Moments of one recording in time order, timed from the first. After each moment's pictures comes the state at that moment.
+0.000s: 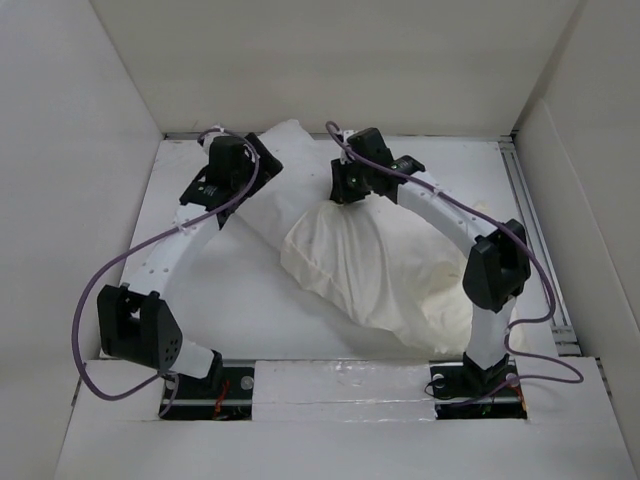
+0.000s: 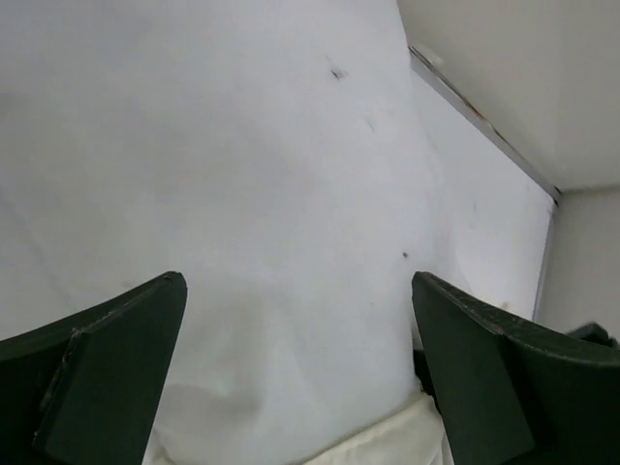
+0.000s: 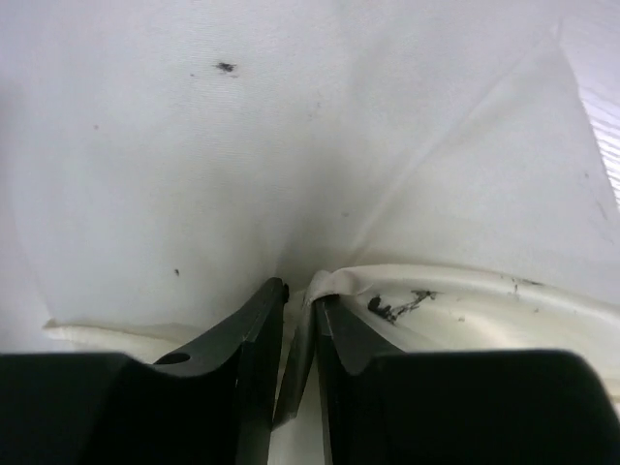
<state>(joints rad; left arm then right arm) -0.29 1.43 1.25 -0.35 -0.08 -0.84 0.60 1.92 1.76 -0.60 -0.14 0.28</state>
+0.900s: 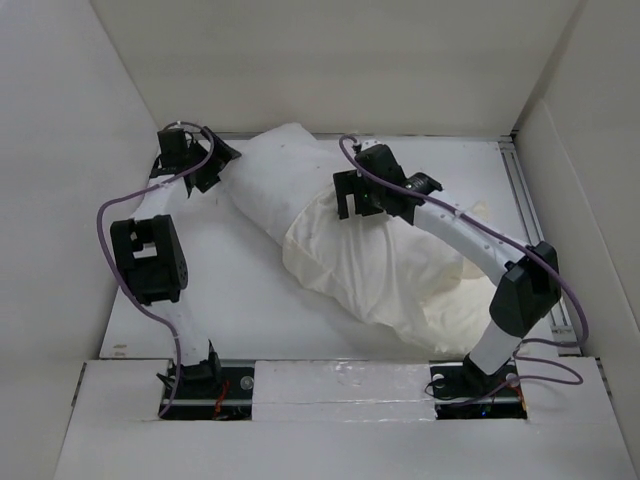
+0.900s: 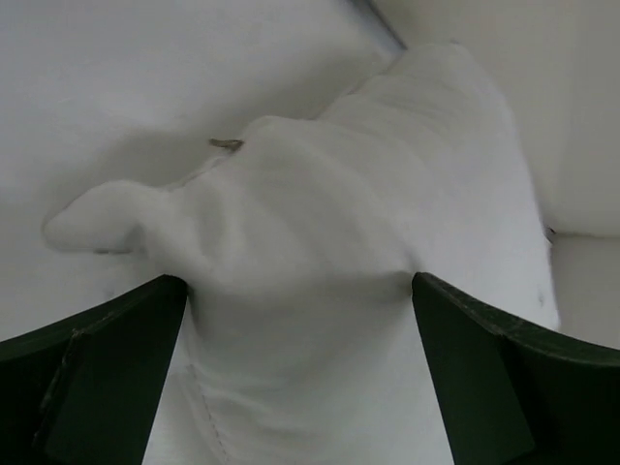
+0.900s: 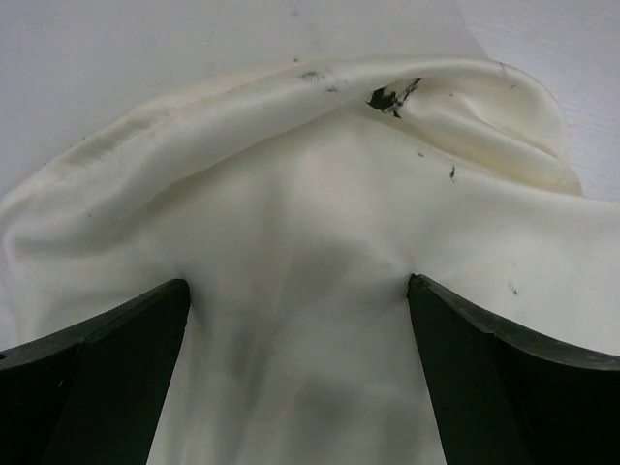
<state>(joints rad) 0.12 1.87 1.43 -0.20 0.30 -0.73 0.67 1.69 1.54 -0.62 0.20 0.33</state>
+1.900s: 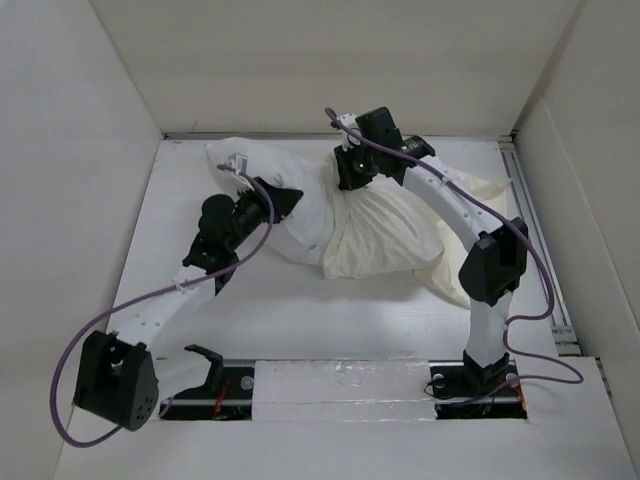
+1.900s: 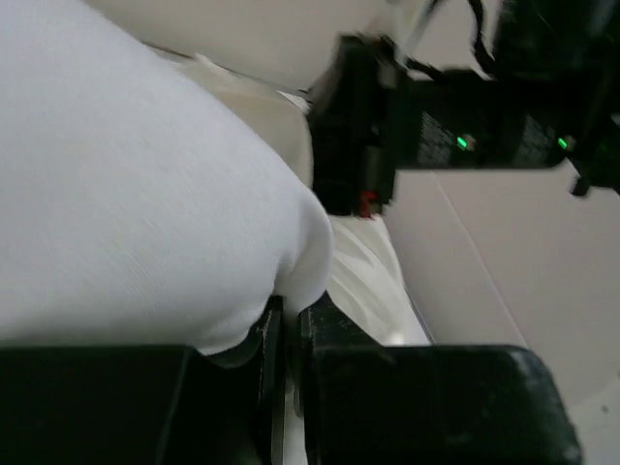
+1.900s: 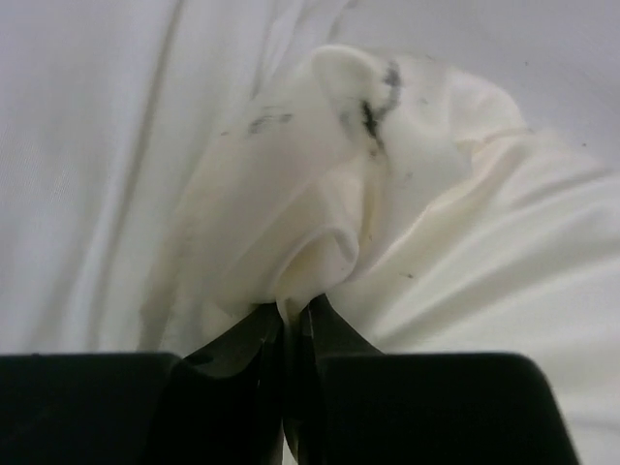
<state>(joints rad) -0.35 1.15 0.72 0.42 0.29 -0.78 0.55 1.96 1.96 -0.74 -0.24 0.05</state>
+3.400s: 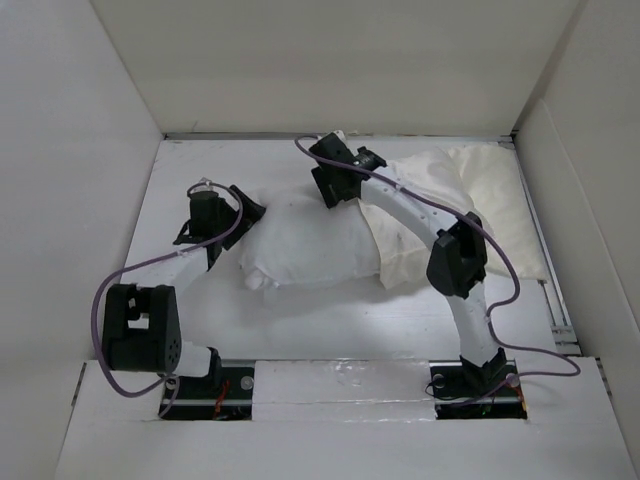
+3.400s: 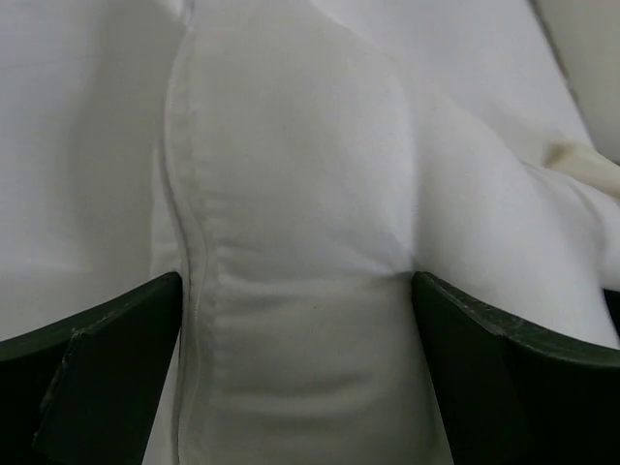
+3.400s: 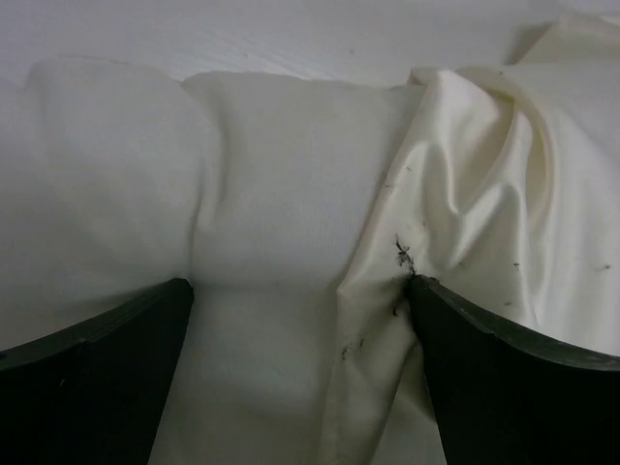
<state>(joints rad) -0.08 1.38 0.75 -0.05 0.08 -0.83 0.71 2.18 2.17 -0.91 0.54 0.16</state>
